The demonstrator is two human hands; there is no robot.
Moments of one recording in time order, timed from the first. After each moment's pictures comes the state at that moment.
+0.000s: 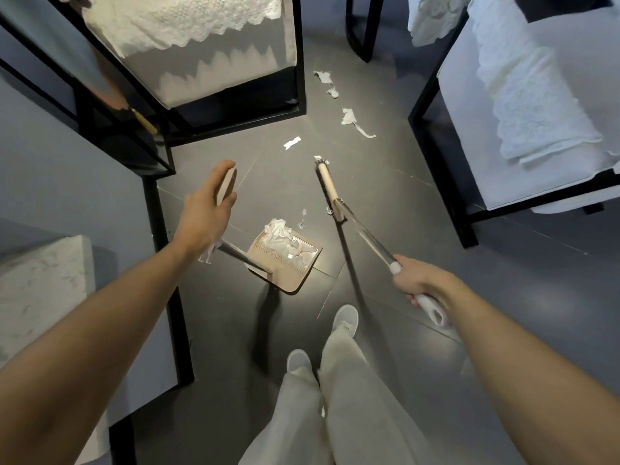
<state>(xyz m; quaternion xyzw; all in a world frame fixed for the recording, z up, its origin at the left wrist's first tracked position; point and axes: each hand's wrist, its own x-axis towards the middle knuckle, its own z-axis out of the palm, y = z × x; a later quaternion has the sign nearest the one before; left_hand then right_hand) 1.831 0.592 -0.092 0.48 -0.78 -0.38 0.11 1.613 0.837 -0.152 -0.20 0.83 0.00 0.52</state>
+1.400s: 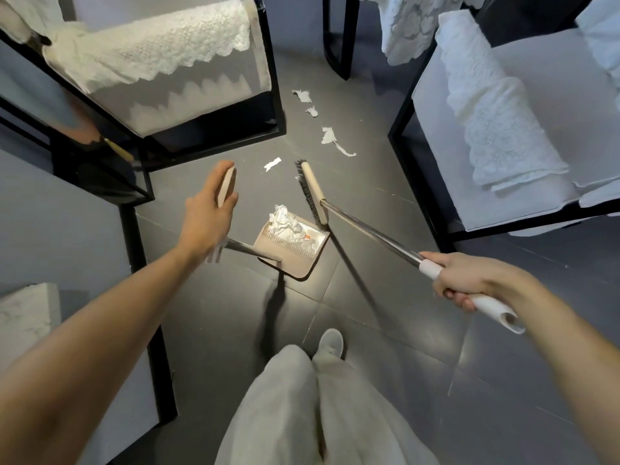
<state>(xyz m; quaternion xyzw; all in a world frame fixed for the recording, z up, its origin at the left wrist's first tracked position) 1.720 0.564 -0.091 0.48 -0.77 -0.41 0.11 1.478 0.845 -0.081 -0.08 0.79 -0.11 0.60</state>
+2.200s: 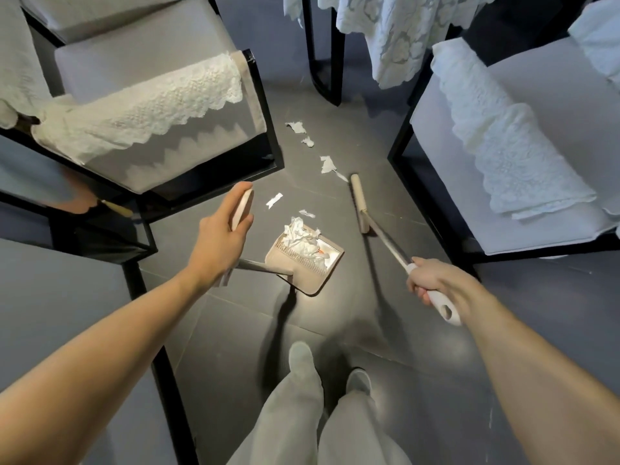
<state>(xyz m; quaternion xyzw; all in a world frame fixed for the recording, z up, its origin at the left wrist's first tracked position) 1.650 0.459 -0.091 0.37 -0.83 -0.40 0.09 1.438 0.724 -0.157 0.03 0.82 -0.18 0.54</state>
